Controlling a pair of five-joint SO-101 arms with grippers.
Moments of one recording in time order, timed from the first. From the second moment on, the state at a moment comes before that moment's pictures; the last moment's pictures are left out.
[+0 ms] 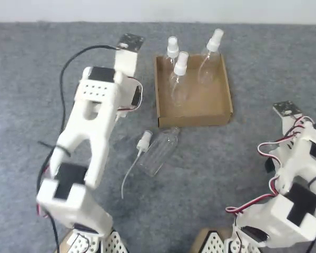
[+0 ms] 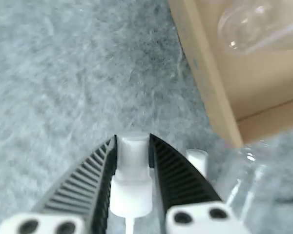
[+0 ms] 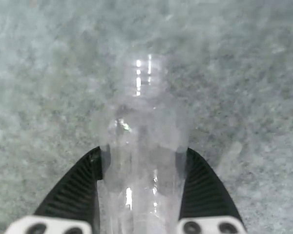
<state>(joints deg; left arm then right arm) 3.8 7.3 3.6 74.6 -0.9 32.7 2.6 31.2 62.6 47.1</state>
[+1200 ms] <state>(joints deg) -2.2 -30.5 48.7 58.2 2.9 29.6 27.5 -9.2 84.9 43.2</state>
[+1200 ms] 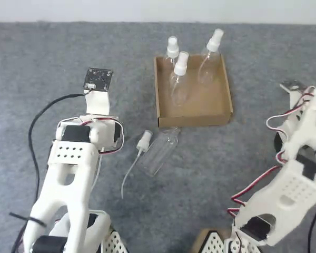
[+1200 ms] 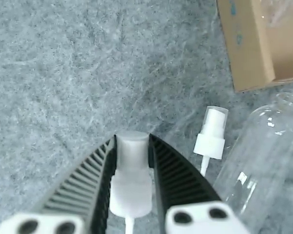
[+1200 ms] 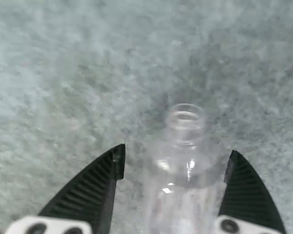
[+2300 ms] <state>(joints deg) -1.8 -31.1 36.3 64.0 2.9 14.1 -2.3 3.0 81.2 27.8</state>
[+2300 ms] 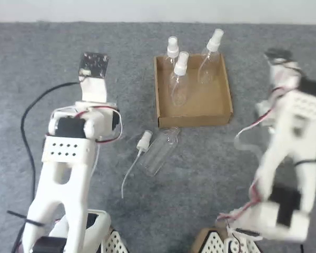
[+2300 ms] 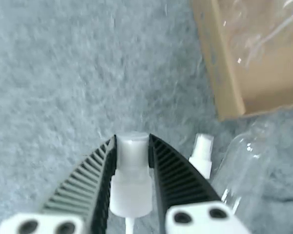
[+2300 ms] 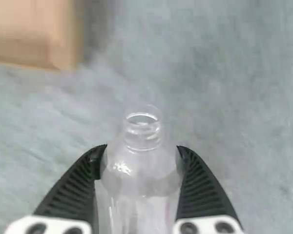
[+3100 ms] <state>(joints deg) -1.8 -63.9 33.2 46.6 27.0 -47.7 -39.2 50.0 43.3 8.5</state>
